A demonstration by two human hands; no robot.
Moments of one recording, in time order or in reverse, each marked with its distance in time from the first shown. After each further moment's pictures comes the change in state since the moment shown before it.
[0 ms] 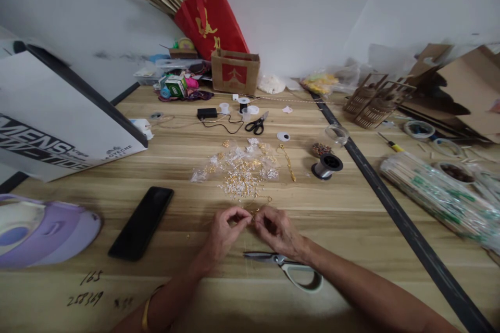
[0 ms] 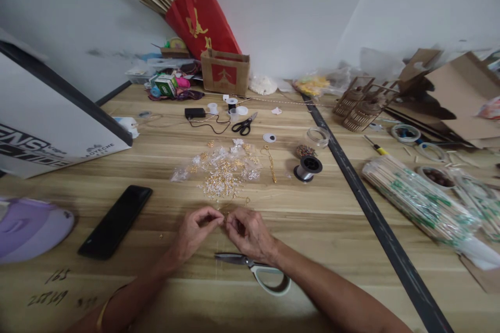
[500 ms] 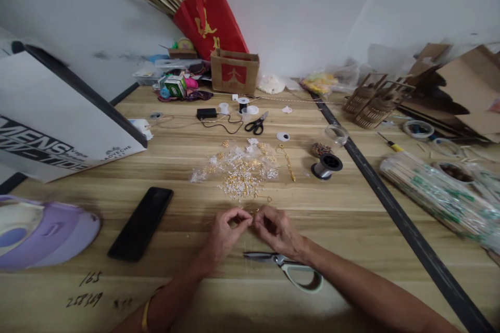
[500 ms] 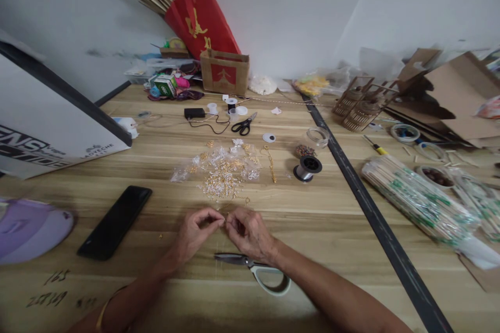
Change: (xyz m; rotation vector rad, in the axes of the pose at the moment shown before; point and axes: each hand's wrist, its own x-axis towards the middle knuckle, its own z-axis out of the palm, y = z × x) left_hand -0.001 0.003 0.001 0.007 -0.013 0.001; right_hand 0.000 -0.001 -0.002 -0.005 -0.028 0.024
